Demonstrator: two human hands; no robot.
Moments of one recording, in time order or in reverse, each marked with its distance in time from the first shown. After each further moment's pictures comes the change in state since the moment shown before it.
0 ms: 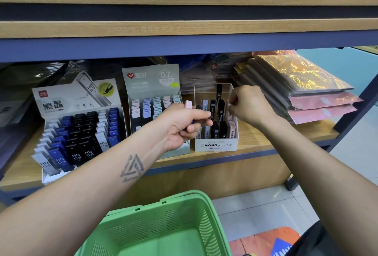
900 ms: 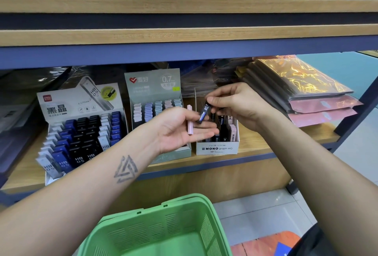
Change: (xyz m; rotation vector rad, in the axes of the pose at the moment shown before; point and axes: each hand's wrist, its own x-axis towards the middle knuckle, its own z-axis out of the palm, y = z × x) left_hand -0.009 0.009 -0.008 -0.251 -0.138 -0.153; right_hand -0.008 -0.038 -0.021 1.130 -0.322 0.104
